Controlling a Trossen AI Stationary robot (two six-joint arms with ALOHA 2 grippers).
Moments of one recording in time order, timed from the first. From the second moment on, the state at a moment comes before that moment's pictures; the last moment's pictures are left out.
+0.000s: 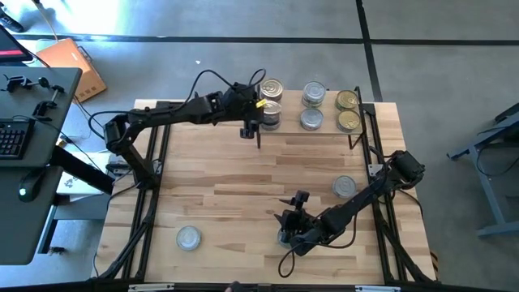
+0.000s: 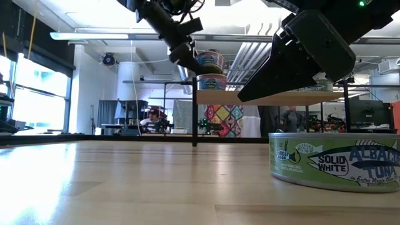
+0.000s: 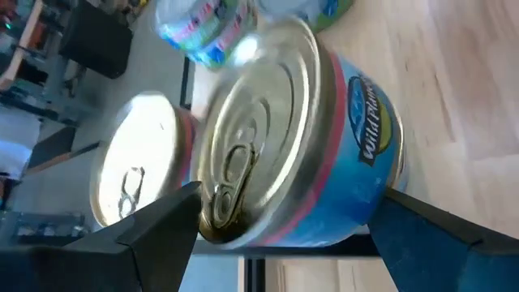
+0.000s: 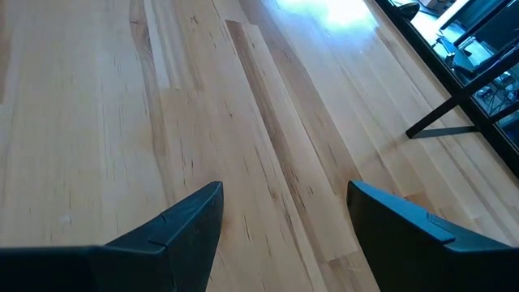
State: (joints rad) left arm 0.38 1.68 1.40 -0.37 -0.17 0.72; right arm 0.60 1.87 1.10 -0.25 0.91 0.46
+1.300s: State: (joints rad) left arm 0.33 1.68 1.42 -0.38 -0.35 0.95; right arm 0.60 1.87 1.10 -0.25 0.91 0.46
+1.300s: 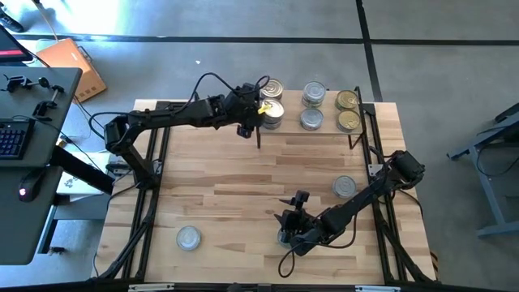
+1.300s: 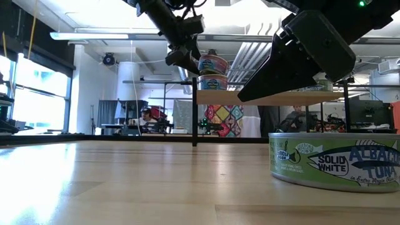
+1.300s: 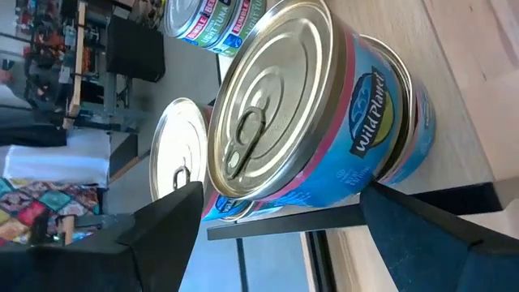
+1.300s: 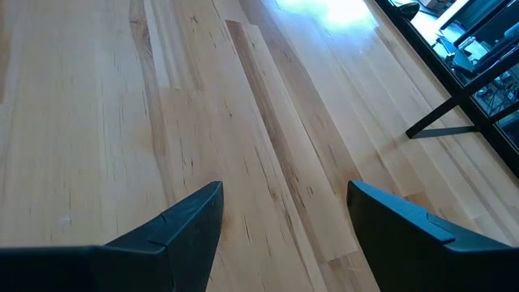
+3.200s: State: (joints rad) left arm -0.43 1.32 0.57 0.36 -0.61 0.08; right arm 0.84 1.71 1.10 -0.55 0.48 0.68
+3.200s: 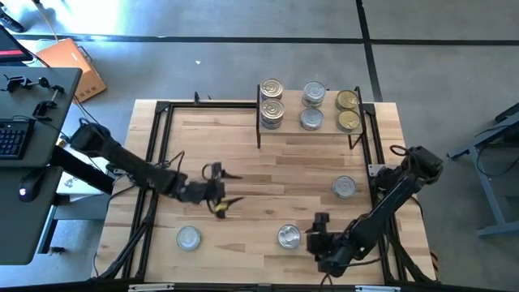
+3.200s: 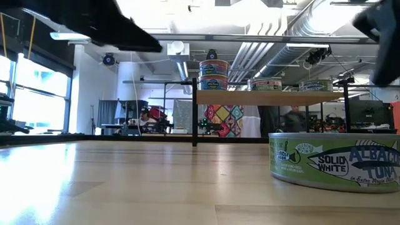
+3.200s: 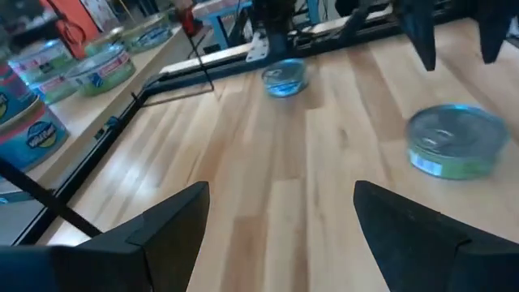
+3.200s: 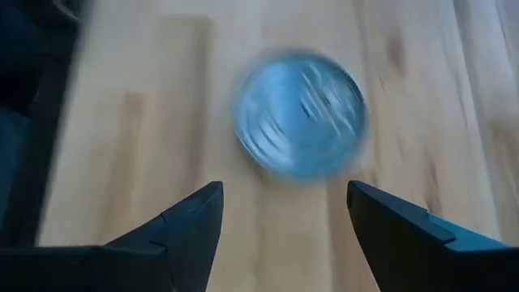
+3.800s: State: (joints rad) left arm -0.65 1.38 0.56 0.41 -0.88 0.00; right arm 0.78 1.58 1.22 -0.74 0.66 0.67
